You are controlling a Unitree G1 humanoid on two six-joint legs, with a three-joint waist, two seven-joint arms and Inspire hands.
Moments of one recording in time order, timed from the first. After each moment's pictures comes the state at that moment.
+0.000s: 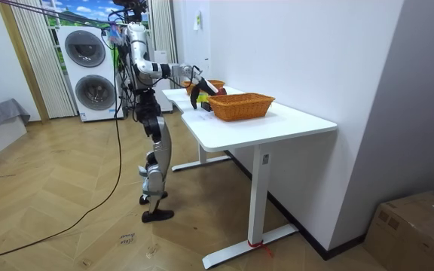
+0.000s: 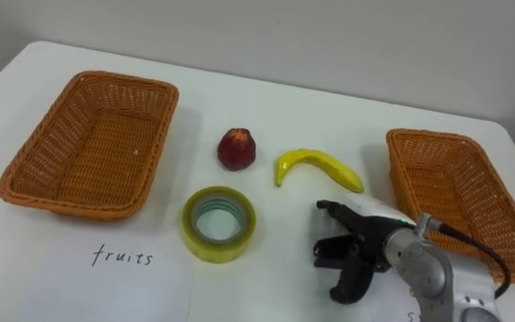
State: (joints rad) left arm 0.22 0.30 0.08 1.12 0.17 0.09 0.05; right arm 0.12 -0.45 0.09 -0.16 -0.83 0.21 0.72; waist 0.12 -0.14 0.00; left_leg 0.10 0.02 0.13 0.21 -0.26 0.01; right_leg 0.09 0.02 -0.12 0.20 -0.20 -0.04
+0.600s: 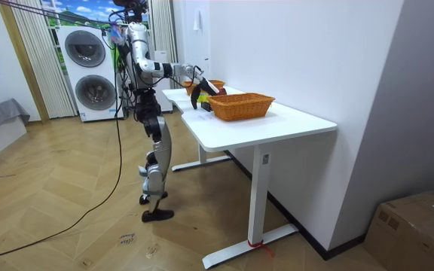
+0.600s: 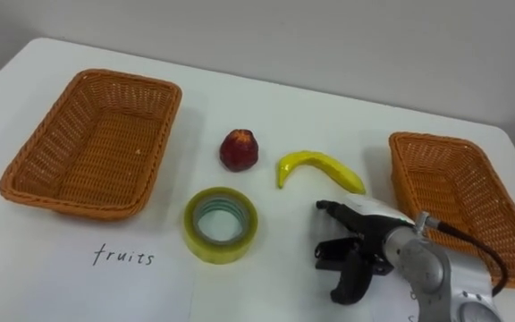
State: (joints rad) left arm 0.20 0.31 0.08 1.12 0.17 0.11 0.05; right arm 0.10 -0.45 0.10 -0.10 -0.83 0.23 0.72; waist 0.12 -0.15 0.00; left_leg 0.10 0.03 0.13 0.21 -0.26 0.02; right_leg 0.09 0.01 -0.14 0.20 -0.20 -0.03
